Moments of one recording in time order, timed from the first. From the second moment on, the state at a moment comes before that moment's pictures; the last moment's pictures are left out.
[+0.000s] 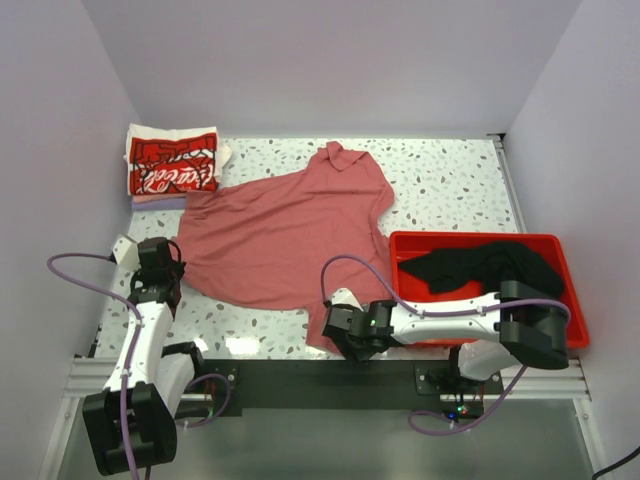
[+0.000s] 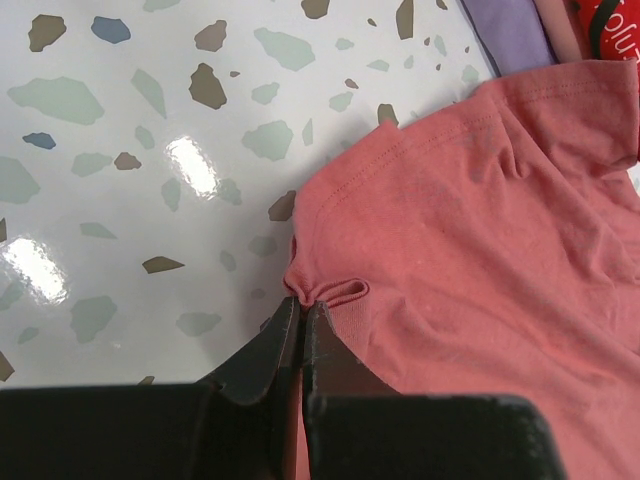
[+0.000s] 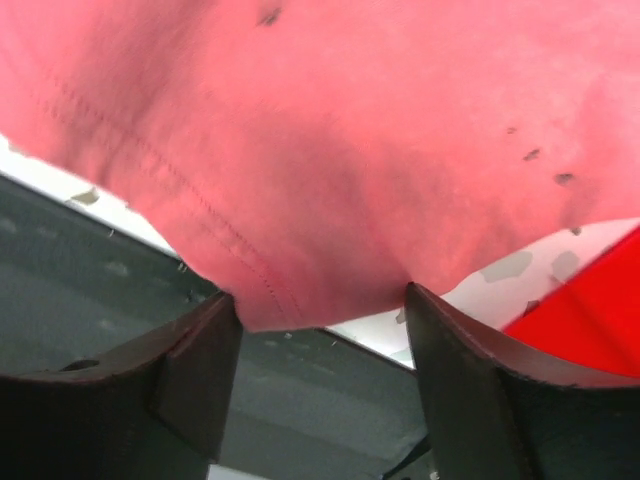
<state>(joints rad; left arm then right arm) 0.20 0.86 0.41 -0.27 -0.35 -0.82 1.34 1.44 0.77 -0.71 0.26 0.67</state>
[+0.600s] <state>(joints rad) 0.20 0.86 0.41 -0.27 -0.33 -0.82 1.31 1.43 0.81 -0.80 0.46 0.71</state>
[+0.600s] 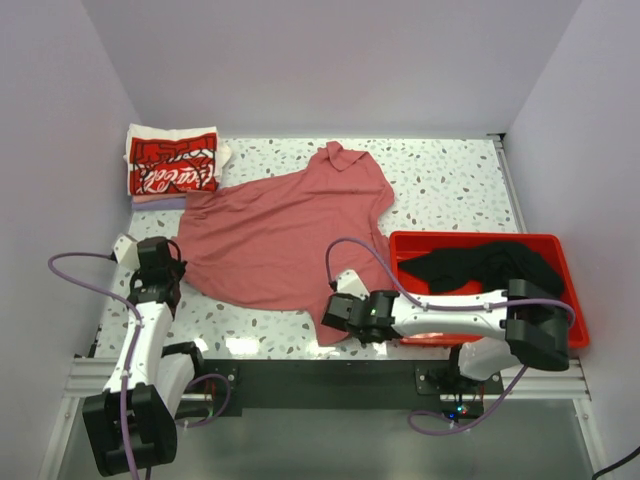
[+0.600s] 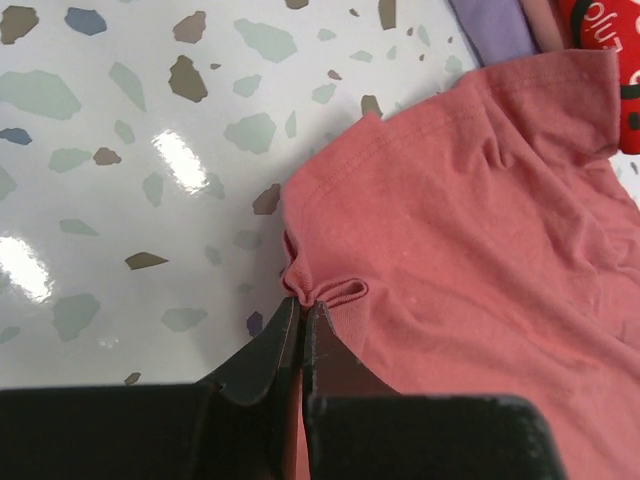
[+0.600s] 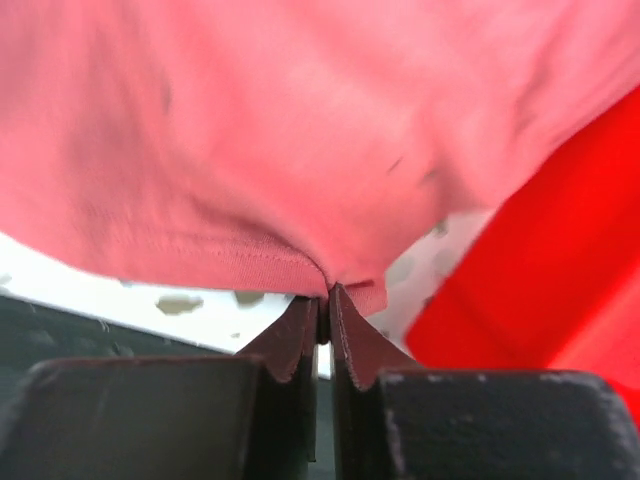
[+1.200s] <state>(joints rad) 0.20 0.88 0.87 -0.31 -0.20 -0.82 0.92 1.29 1.37 -0.64 0.66 0.22</state>
